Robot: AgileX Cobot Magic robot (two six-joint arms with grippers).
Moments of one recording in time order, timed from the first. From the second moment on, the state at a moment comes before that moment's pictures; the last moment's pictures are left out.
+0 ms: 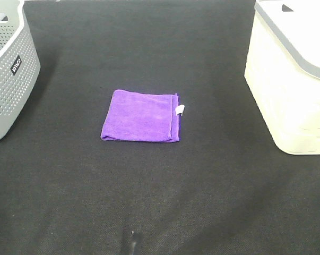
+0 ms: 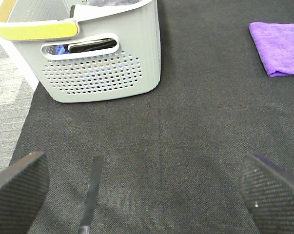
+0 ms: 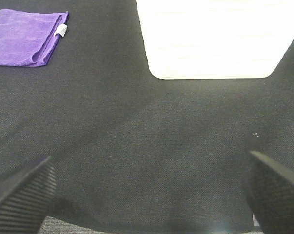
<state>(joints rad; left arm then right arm) -0.01 0.00 -0.49 0.06 1.05 -0.04 0.03 0.00 -0.46 0.02 1.11 0.00</state>
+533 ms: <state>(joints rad) -0.01 0.00 -0.49 0.06 1.05 -0.04 0.03 0.00 -0.46 0.02 1.11 0.00</state>
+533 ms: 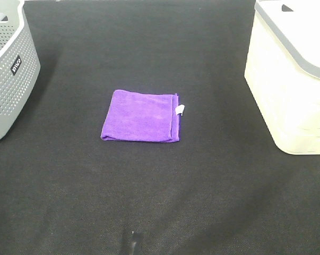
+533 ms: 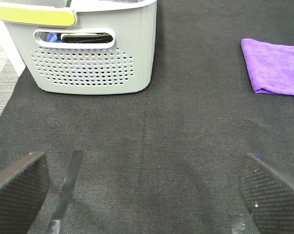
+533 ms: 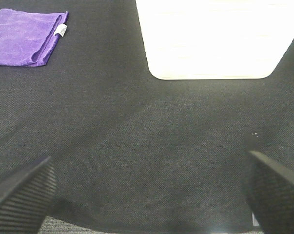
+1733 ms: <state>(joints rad) -0.01 0.00 -0.49 0.06 1.05 -0.04 0.03 0.00 -0.46 0.02 1.11 0.00</state>
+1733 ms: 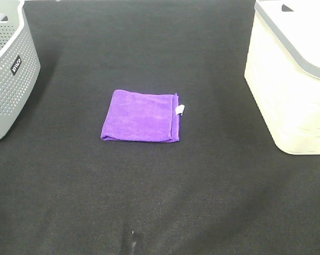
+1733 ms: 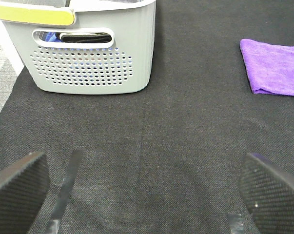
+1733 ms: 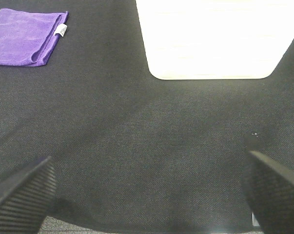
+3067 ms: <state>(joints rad) -0.01 0.00 -0.49 0.06 1.05 -0.04 0.03 0.00 -0.46 0.02 1.11 0.00</state>
